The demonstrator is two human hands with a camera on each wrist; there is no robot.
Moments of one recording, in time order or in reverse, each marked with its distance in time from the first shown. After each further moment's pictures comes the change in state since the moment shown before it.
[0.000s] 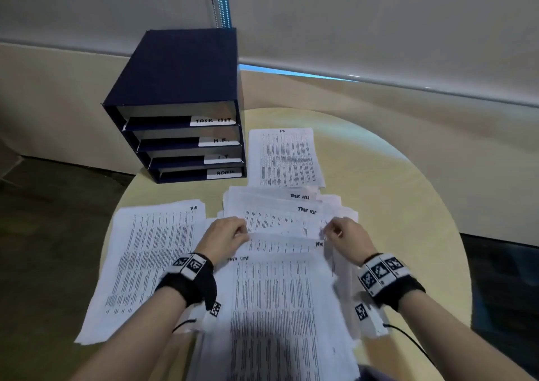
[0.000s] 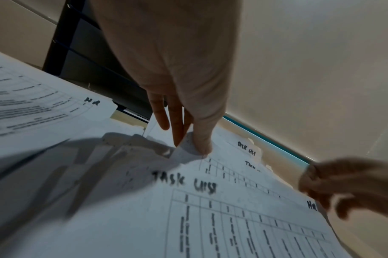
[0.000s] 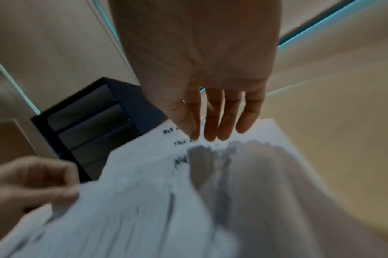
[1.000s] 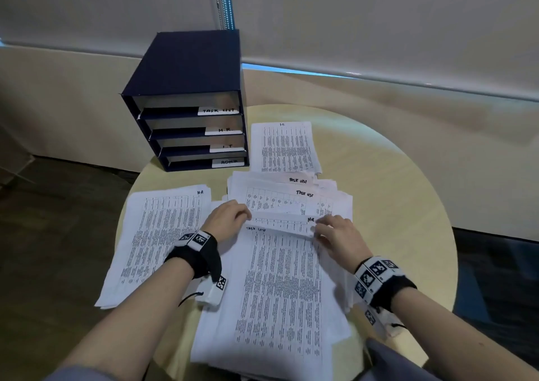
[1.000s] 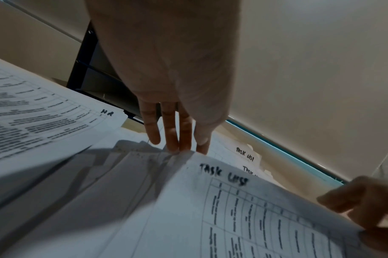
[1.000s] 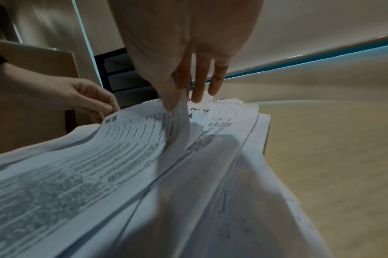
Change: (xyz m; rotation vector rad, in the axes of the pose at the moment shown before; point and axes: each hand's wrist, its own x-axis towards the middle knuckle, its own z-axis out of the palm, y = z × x) left_hand -0.010 -0.004 0.000 0.050 -0.058 0.031; right_hand -0.066 -0.002 0.016 -0.300 0.170 -0.485
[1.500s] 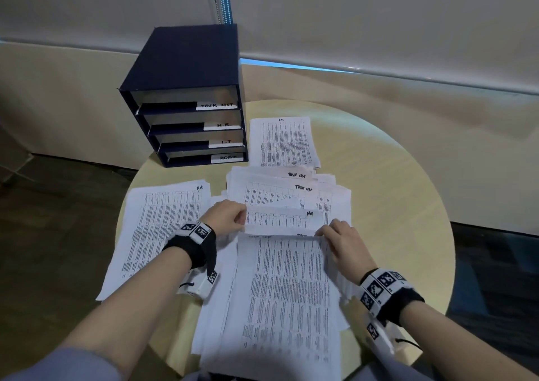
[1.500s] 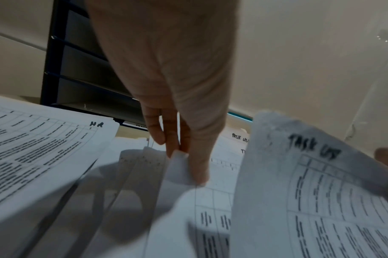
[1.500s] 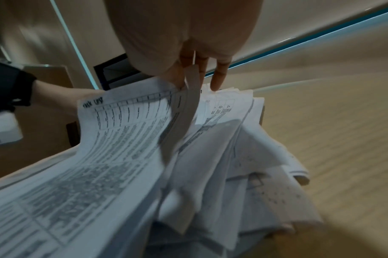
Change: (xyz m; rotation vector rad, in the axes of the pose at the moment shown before) left_hand 0.003 -0.003 -0.003 0.201 -0.163 0.034; right_hand -0.032 -0.007 0.007 0.104 0.053 0.078
